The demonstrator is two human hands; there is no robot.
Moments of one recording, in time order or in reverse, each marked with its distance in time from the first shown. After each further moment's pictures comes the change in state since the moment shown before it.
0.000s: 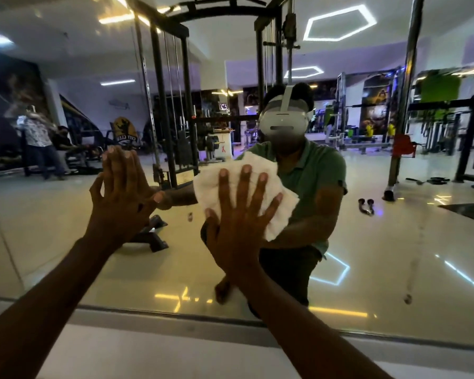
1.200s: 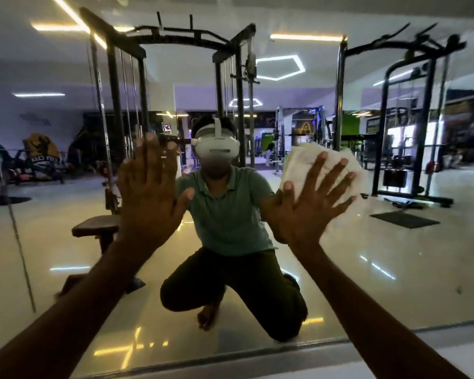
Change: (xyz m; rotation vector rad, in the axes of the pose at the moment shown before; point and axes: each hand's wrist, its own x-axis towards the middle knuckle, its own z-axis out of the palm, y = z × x) left_hand 0.050 -0.162 0.007 -0.148 0.252 0.119; right_hand 0.081 -0.118 0.031 -0.214 0.254 0.427
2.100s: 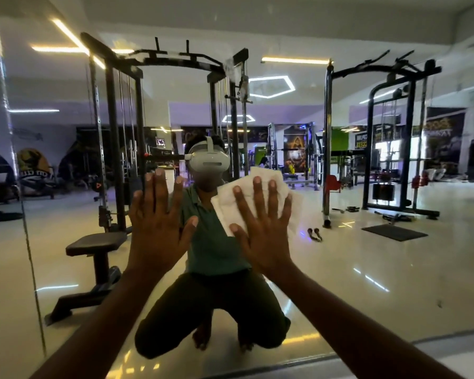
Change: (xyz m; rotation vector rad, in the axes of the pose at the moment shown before) left_hand -0.002 -0.002 0.004 -0.039 -0.014 0.003; right_hand -0.016 -0.039 -0.003 -0.054 -0.206 -0.642
